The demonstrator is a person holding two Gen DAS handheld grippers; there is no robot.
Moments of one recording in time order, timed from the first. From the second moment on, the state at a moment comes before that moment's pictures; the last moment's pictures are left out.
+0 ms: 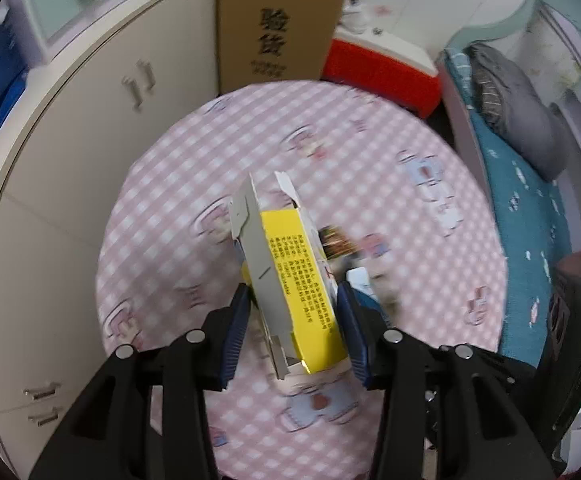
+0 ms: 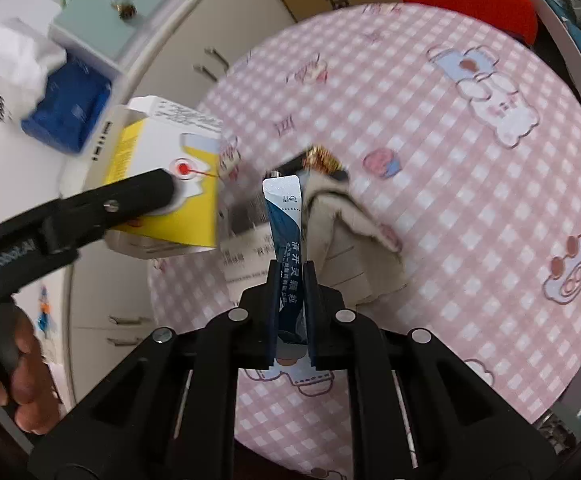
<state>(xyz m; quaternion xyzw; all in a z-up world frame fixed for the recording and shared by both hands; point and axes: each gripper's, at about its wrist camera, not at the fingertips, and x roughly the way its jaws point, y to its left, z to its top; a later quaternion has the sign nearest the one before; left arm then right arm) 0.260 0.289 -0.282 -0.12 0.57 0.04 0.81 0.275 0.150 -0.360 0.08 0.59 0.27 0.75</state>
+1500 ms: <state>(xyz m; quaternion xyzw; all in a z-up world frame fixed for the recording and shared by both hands) 0.447 -0.151 -0.269 -0.04 0.58 -0.12 0.80 0.421 -0.315 -0.307 0.23 0.53 0.11 0.81</state>
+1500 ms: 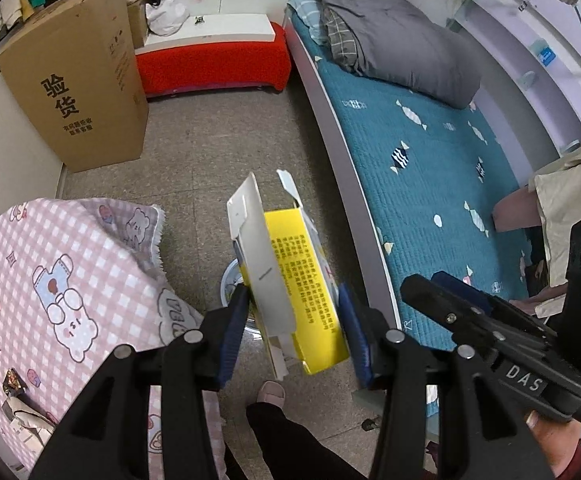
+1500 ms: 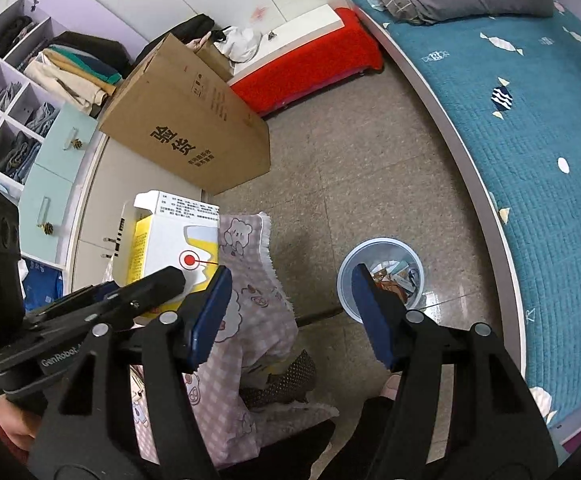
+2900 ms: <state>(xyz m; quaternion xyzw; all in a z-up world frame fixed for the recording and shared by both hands) 0.410 -0.123 -0.242 -0.04 0.55 -0.12 0.83 0.361 -0.298 -0.279 0.24 0.47 0.05 0.85</state>
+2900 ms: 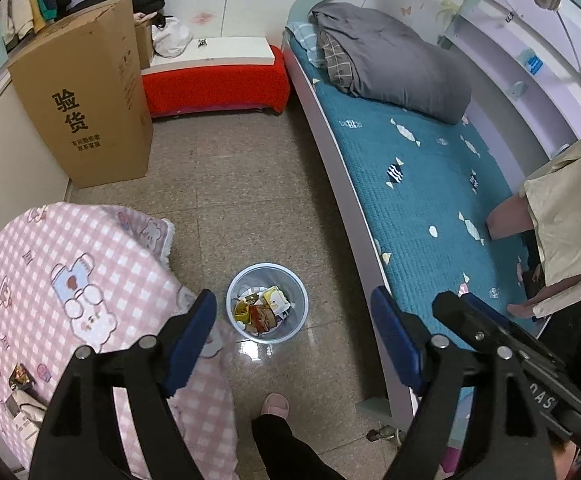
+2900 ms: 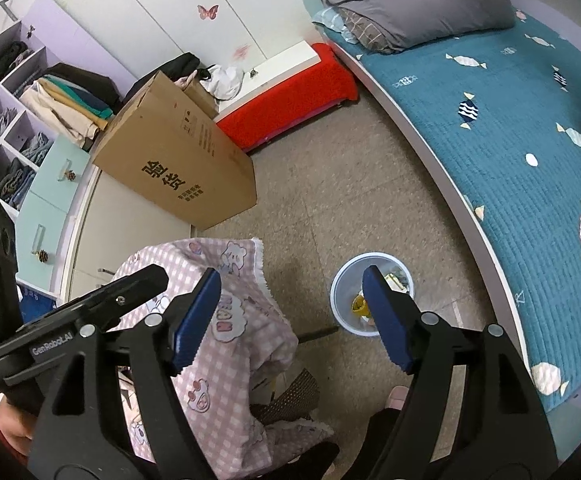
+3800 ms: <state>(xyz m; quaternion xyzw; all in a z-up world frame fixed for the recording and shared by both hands) 0.274 0.229 -0.261 -0.10 0.57 -0.01 0.81 0.268 0.020 -0.323 0.19 0.53 0.13 0.81</state>
